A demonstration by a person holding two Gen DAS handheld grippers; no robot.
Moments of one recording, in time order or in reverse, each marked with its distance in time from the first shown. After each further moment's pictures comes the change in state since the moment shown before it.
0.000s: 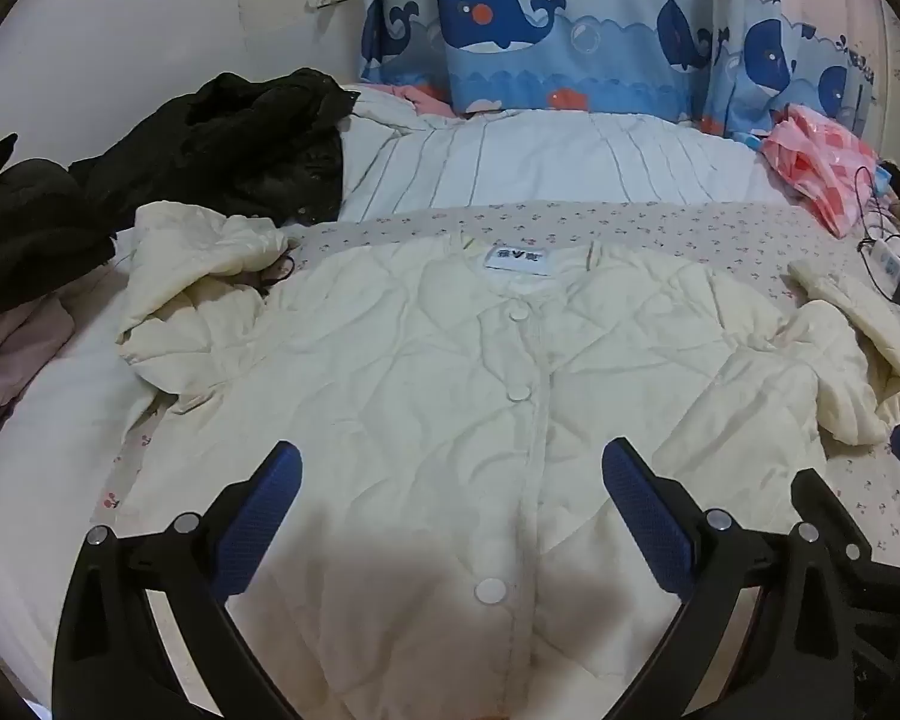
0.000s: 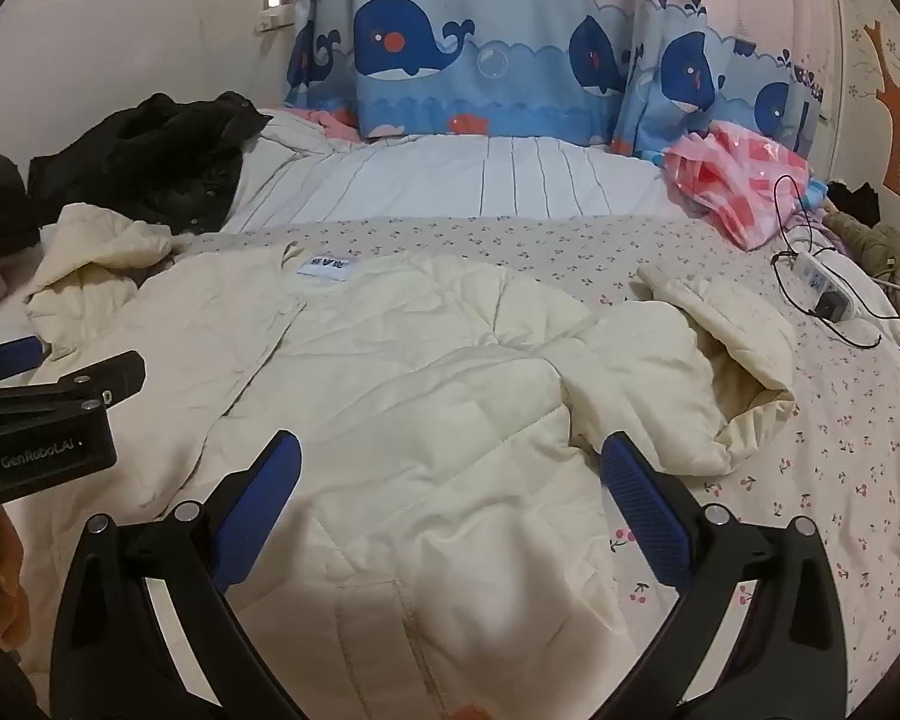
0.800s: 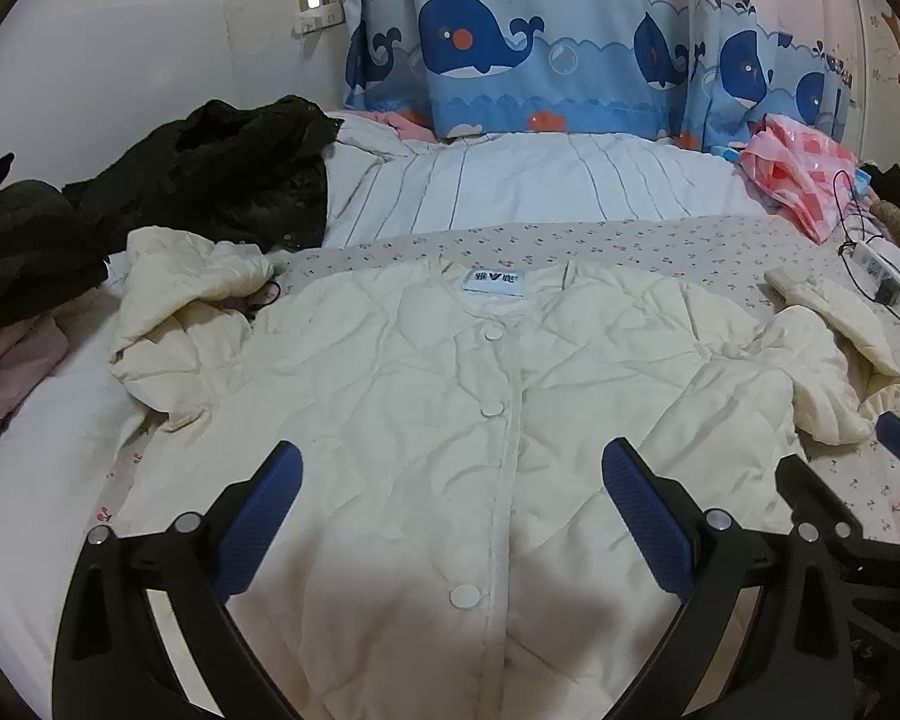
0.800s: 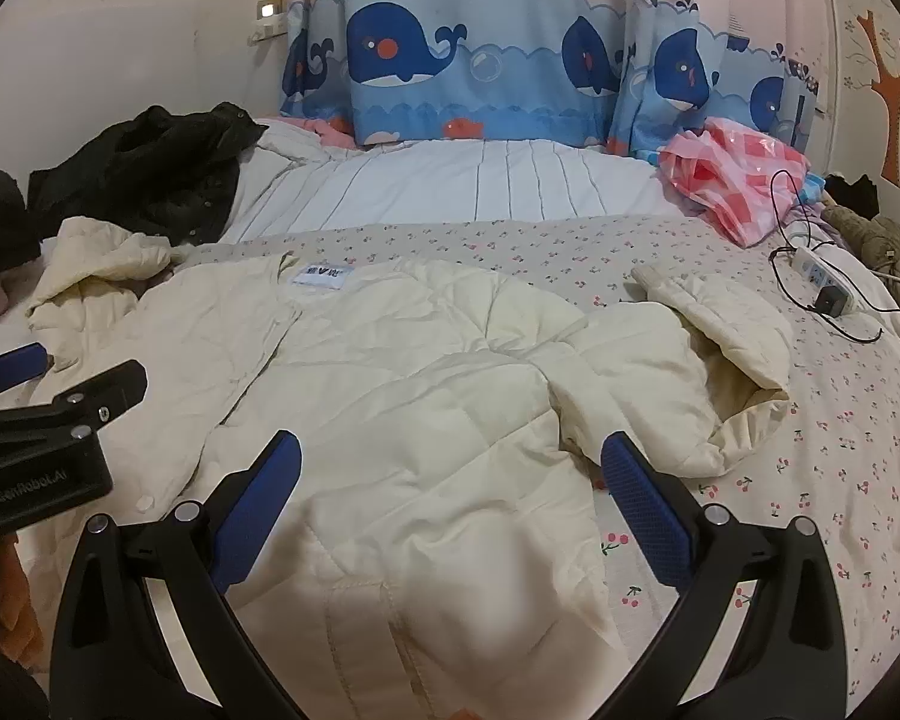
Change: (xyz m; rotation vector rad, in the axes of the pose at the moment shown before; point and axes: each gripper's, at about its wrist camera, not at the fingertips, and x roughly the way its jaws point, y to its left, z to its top) left arm -0.008 -0.013 -0.003 0.047 -0.052 -0.003; right arm -0.004 -0.013 0.001 0.009 -0.027 -0.009
